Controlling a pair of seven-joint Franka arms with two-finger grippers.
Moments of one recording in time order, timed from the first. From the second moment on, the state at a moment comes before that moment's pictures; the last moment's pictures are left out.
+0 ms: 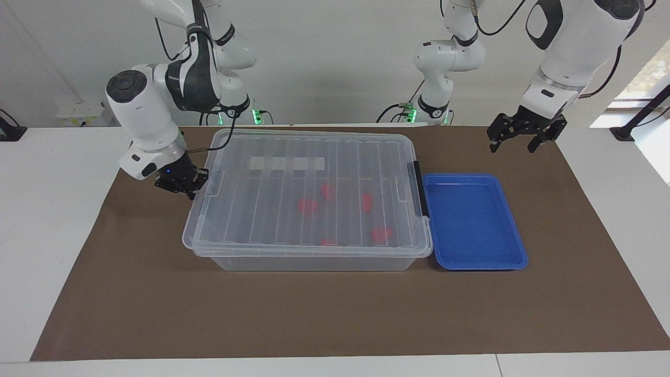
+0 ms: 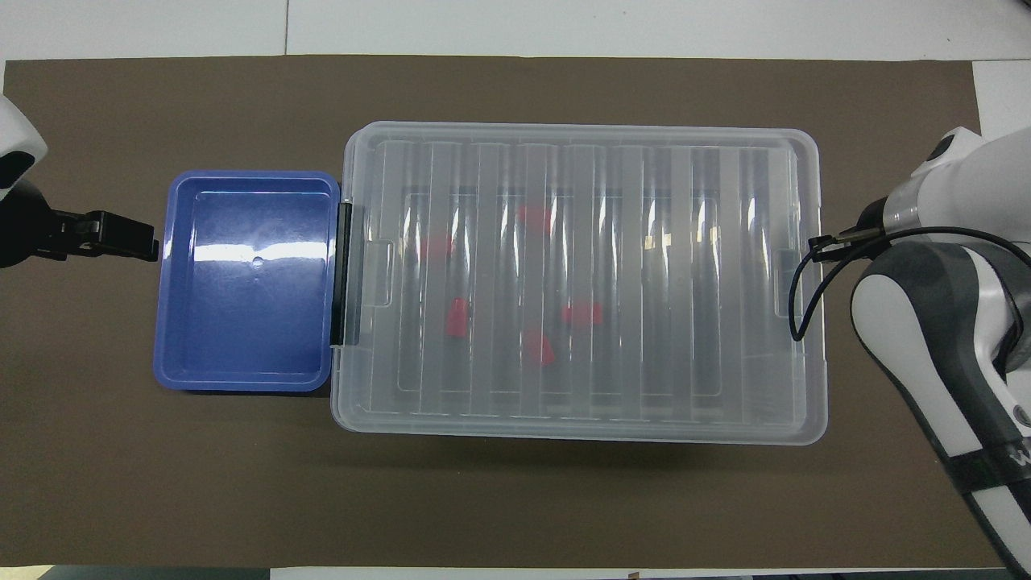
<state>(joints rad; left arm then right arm) -0.05 -0.04 -0.06 -1.67 -0.01 1.63 -0.01 0.05 0.04 -0.05 -1.92 0.00 1.94 -0.12</state>
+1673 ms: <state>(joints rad) -0.05 -0.04 -0.06 -1.67 -0.01 1.63 -0.01 0.00 0.01 -0.05 -1.60 -0.01 1.51 -0.10</state>
